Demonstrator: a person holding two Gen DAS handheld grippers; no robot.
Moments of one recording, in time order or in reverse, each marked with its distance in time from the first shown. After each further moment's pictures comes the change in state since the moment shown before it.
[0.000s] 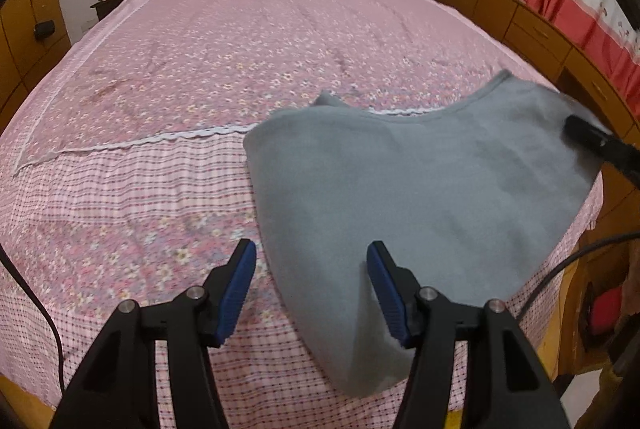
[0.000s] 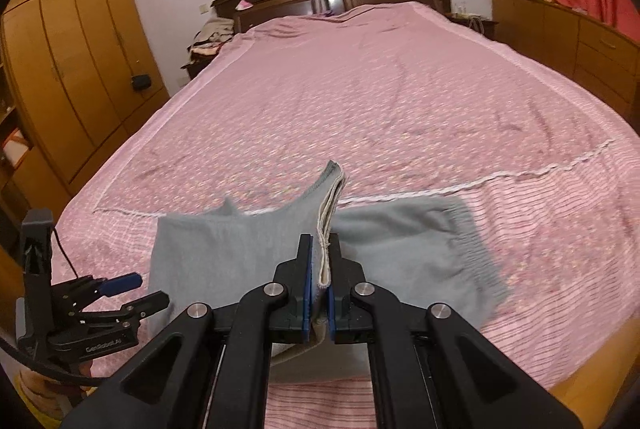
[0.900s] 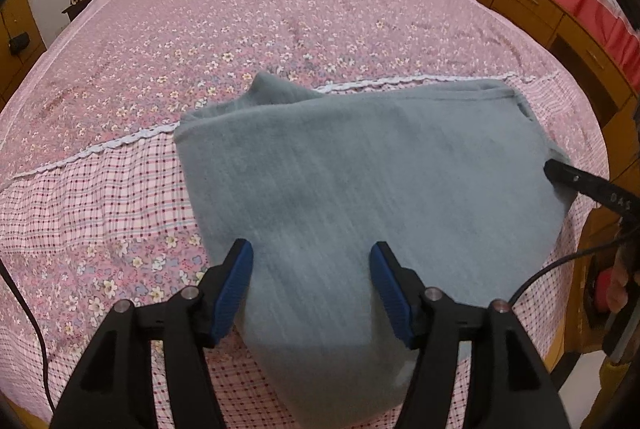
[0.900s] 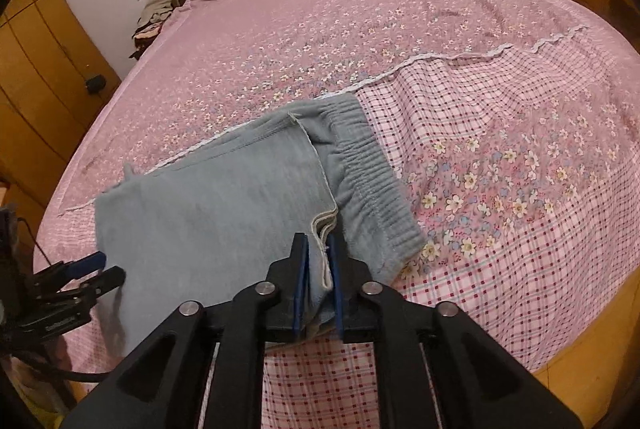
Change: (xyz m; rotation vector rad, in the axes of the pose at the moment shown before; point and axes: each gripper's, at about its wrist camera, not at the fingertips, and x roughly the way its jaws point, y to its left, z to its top) left arm 0.047 -0.037 0.011 0.072 0.075 -0.015; right arm 0.049 -0.104 -0.042 0.193 0.215 -0.028
